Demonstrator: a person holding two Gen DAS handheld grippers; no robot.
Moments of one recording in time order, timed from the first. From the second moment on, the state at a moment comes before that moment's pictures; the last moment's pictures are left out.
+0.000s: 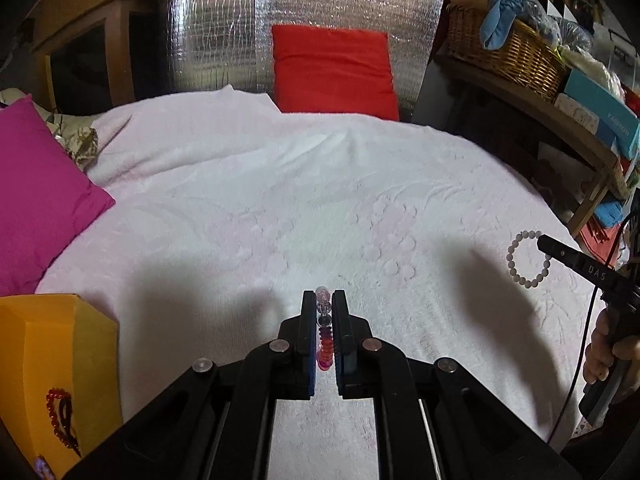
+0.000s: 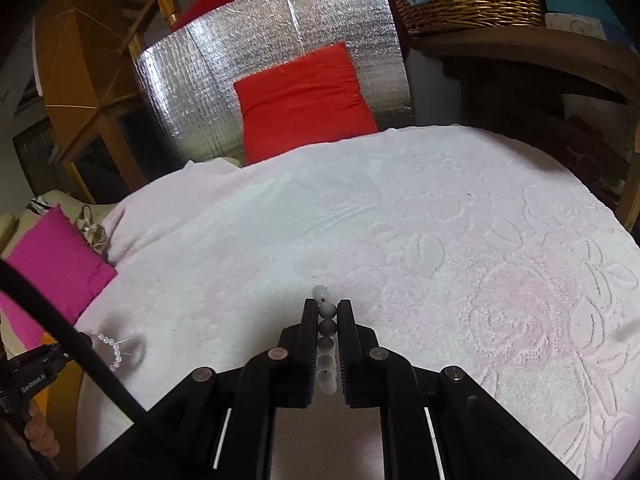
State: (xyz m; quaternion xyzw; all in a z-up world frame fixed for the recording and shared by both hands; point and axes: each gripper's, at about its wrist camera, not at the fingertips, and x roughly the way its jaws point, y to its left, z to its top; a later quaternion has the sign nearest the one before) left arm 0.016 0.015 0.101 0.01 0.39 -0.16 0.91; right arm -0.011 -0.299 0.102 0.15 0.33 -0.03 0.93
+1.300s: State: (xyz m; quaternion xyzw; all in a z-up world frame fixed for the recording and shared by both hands) left arm -0.180 0.197 0.160 -0.01 0.33 0.03 0.94; right arm -0.089 -0.051 0.132 0.10 0.30 0.21 0.92
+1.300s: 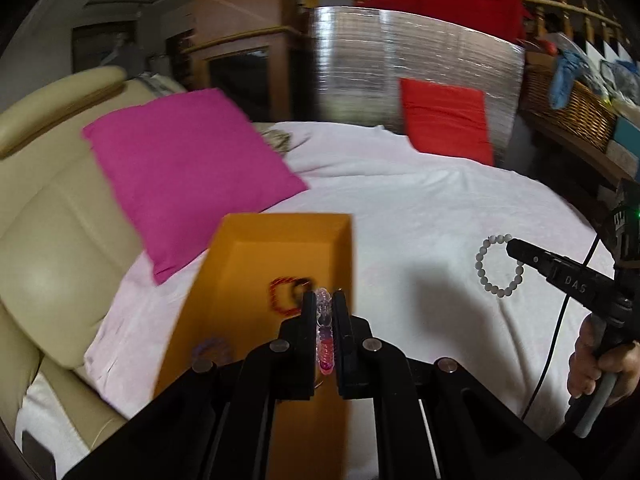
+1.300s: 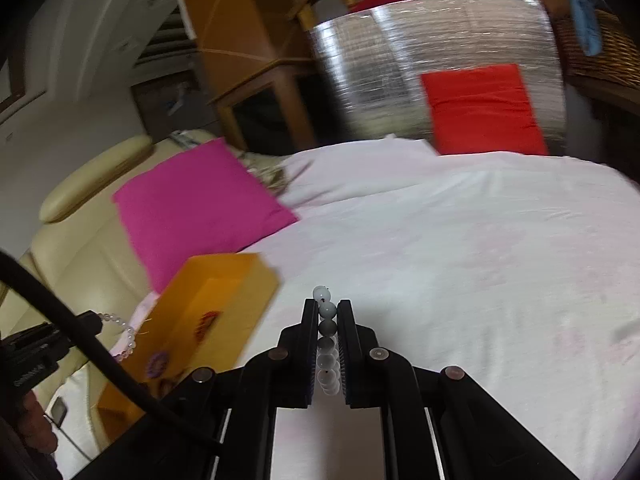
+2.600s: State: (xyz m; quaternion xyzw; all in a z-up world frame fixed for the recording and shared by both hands) left arm -0.206 0.270 0.087 -0.05 0.38 0.08 0.92; right arm -0.056 0.168 0.090 0.03 0.43 0.34 0.83
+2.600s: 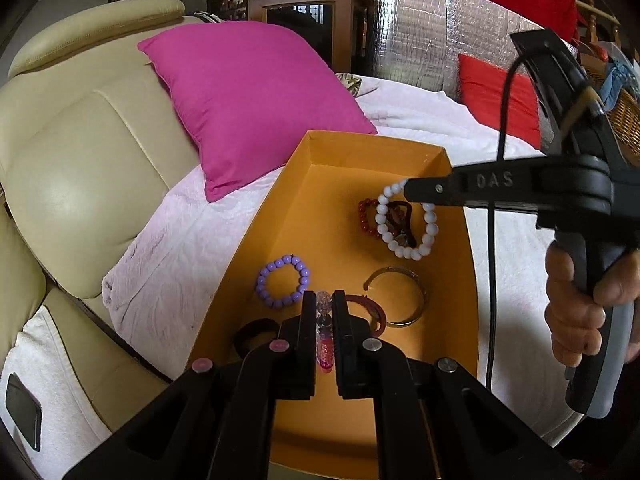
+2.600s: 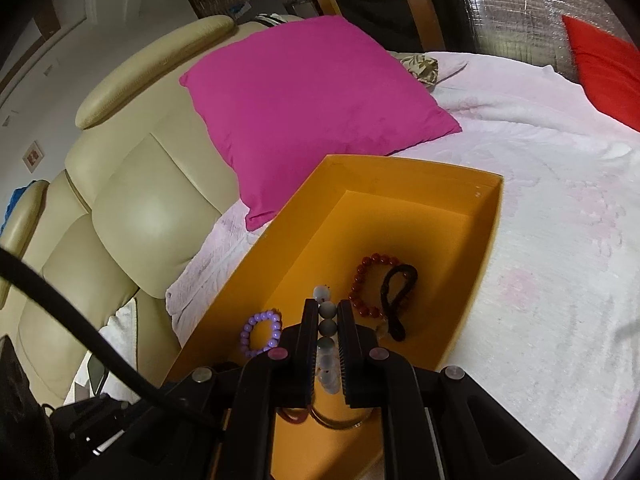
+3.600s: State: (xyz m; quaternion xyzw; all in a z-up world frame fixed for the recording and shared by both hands) left arm -0.192 0.268 0.048 -0.05 0.43 0.08 0.90; right arm -0.023 0.226 0.058 0.00 0.48 0.33 0.82
